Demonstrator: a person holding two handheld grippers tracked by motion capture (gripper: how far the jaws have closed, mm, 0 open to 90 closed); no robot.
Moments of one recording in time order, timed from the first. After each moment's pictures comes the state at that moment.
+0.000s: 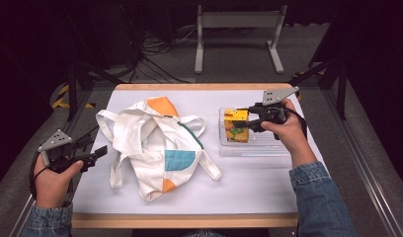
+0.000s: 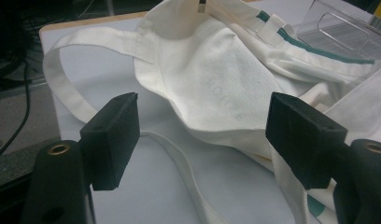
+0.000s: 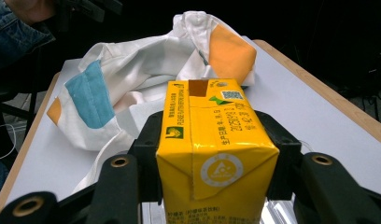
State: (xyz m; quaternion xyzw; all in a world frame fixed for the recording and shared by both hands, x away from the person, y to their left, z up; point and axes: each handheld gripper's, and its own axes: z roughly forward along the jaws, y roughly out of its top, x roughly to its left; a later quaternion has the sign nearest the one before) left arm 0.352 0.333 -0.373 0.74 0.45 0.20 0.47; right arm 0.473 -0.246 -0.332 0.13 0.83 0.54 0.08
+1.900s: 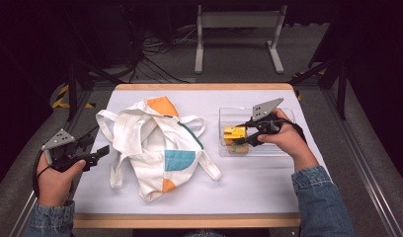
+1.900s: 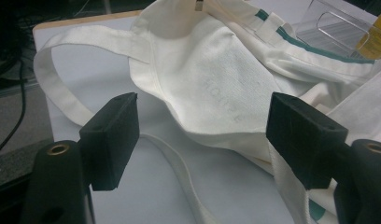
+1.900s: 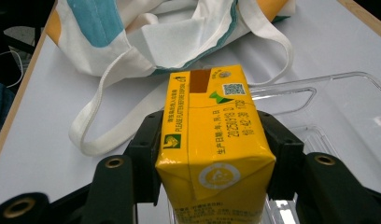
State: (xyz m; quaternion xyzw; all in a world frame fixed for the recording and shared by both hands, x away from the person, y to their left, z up) left arm 0.358 0.328 -0.376 0.74 0.44 0.19 0.46; right arm 0.468 -0.238 -0.364 0.09 0.90 0.43 0.04
